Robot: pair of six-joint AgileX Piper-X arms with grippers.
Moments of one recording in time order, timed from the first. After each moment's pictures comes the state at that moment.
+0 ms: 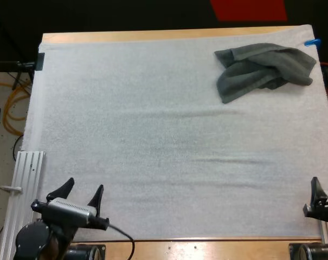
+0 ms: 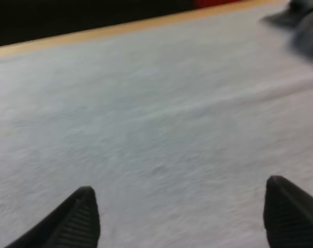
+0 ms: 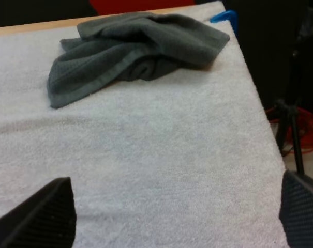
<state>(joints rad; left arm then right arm) -0.03 -0.01 -0.54 1.00 0.23 -1.70 0.01 0.03 -0.59 1.06 0.05 -1.80</state>
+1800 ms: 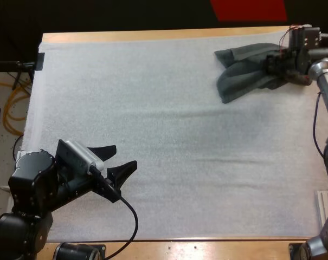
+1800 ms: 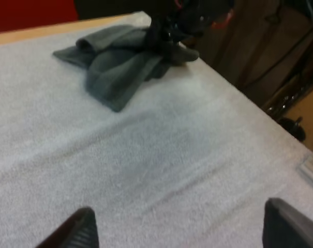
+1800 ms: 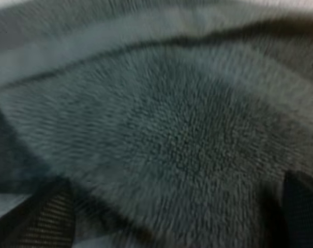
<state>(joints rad) -0.16 0.59 -0.89 0.94 0.65 -1.81 0.01 2.10 -1.67 0.69 -0.03 -1.84</state>
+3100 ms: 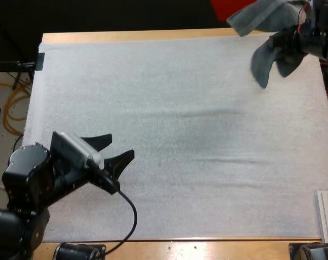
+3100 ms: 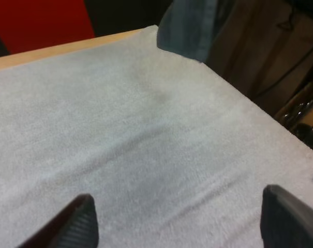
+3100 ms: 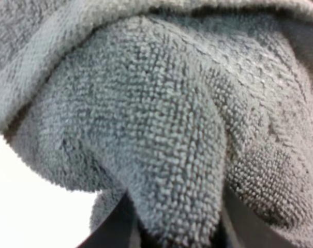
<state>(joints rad) -0.16 0.61 -0.96 0.92 0.61 -1.78 0.11 1.58 -1.70 0.92 -0.10 -1.85</state>
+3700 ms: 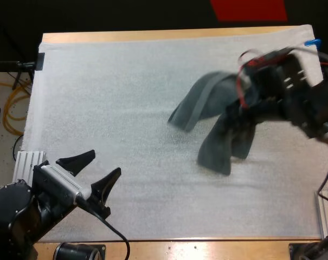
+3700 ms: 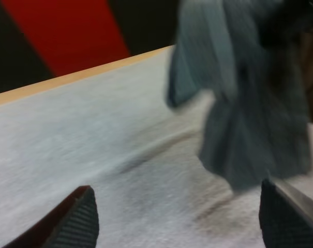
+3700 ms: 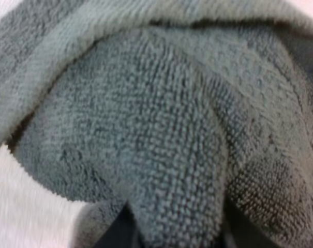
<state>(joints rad) -0.16 0.43 -0.96 0.99 0.47 -1.75 0.57 1.38 -1.57 1.29 -0.09 -1.82</state>
